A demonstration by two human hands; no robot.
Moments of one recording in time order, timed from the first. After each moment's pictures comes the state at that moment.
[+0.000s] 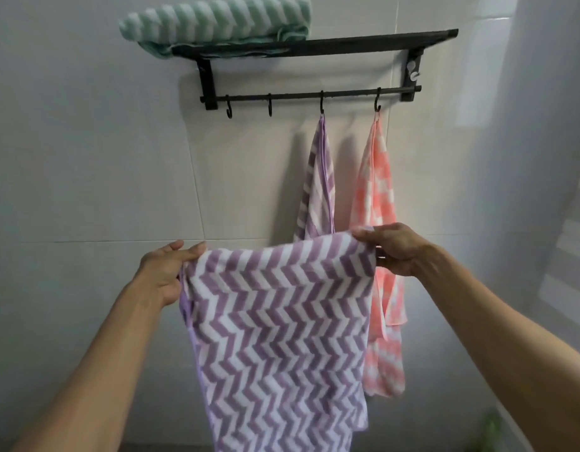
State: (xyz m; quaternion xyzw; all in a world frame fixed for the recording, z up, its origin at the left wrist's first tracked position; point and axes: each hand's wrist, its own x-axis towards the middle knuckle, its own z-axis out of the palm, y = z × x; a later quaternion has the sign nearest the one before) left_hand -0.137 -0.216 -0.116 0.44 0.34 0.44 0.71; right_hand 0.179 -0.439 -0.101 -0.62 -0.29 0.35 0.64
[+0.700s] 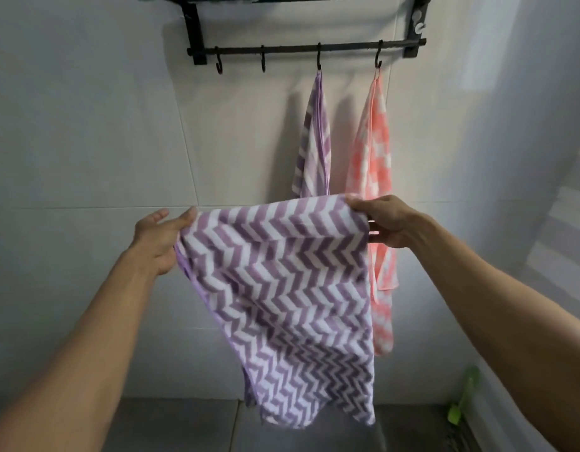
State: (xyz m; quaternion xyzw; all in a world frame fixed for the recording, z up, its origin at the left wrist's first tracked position) left_hand -0.134 -0.220 -0.135 0.47 0.35 0.46 0.67; right_hand 0.171 -0.441 -0.116 -0.68 -0.26 0.32 0.60
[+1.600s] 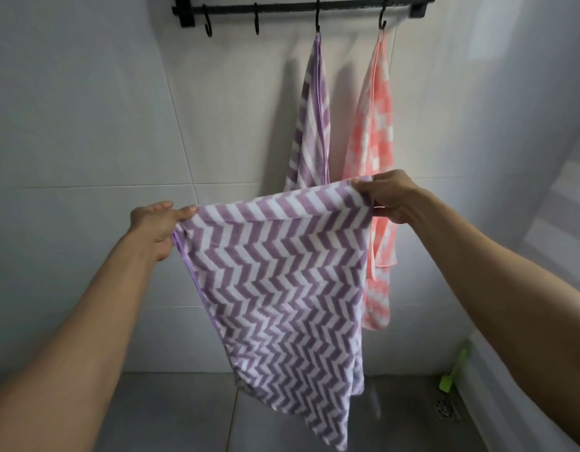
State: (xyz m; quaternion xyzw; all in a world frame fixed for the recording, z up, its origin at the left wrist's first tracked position) left_hand -0.129 -0.217 -0.151 0.49 0.44 0.43 0.62; right_hand 0.180 -0.431 -0.125 -0.73 -0.24 0.24 0.59
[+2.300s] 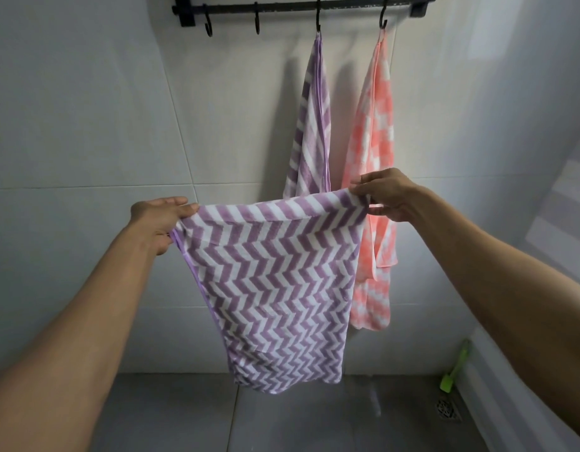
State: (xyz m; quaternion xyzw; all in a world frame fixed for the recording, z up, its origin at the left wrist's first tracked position) left_hand -0.127 -0.205 -0.148 0.55 0.48 0.39 0.57; right_hand 0.185 -0.428 -0.124 -0.73 -0.27 0.28 0.56
